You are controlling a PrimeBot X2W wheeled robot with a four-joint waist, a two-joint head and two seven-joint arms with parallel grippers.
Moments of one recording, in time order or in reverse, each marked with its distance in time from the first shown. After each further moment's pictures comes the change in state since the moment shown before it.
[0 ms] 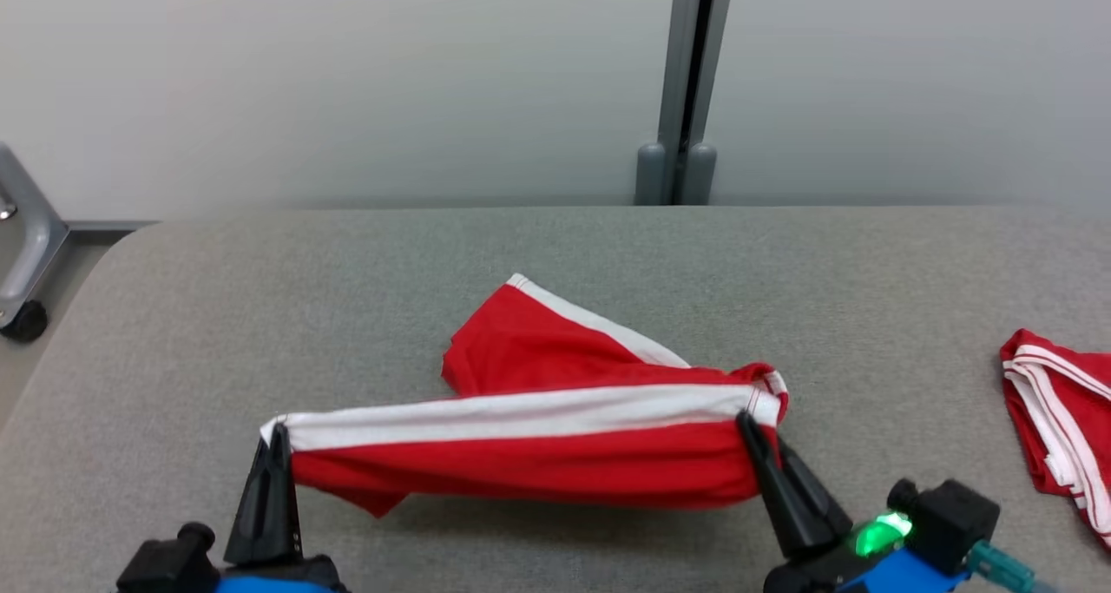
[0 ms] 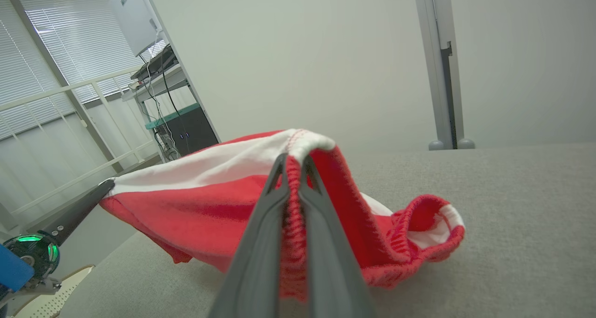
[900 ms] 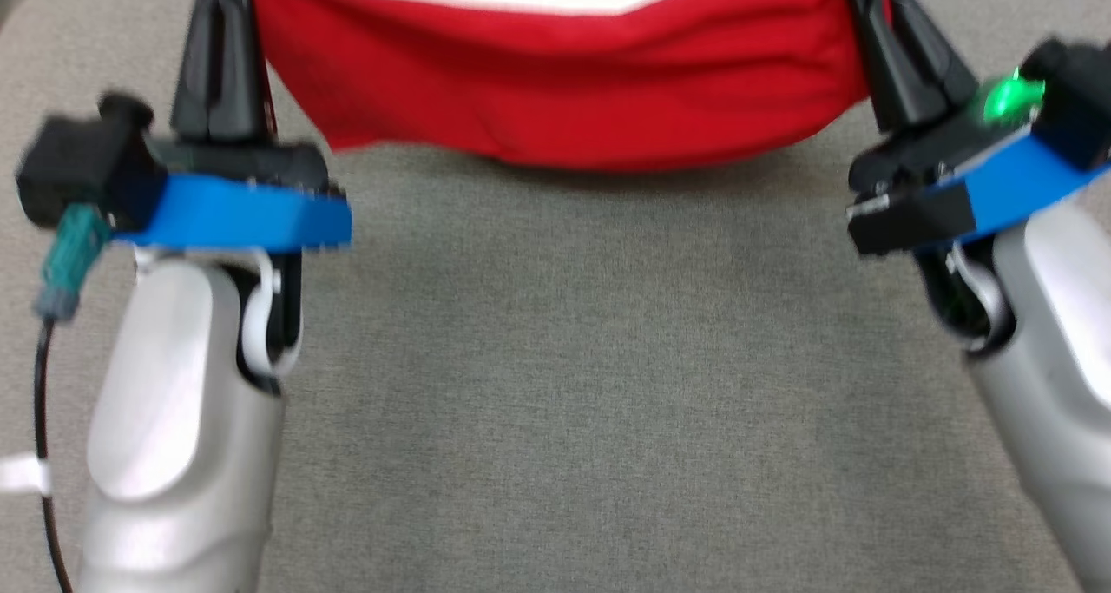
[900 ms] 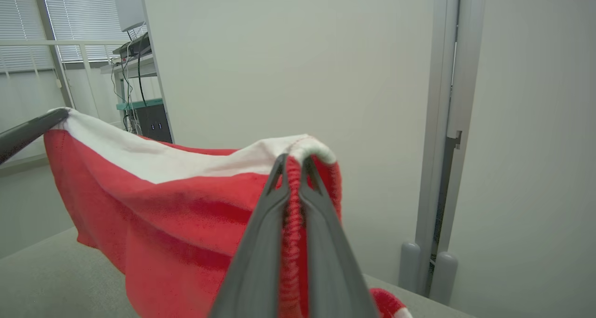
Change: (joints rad) left arm -0.776 0.101 -0.183 0.102 -0.043 0.087 0.000; right arm -0.820 -0.172 0.036 0.241 -0.059 0.000 0.000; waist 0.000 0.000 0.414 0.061
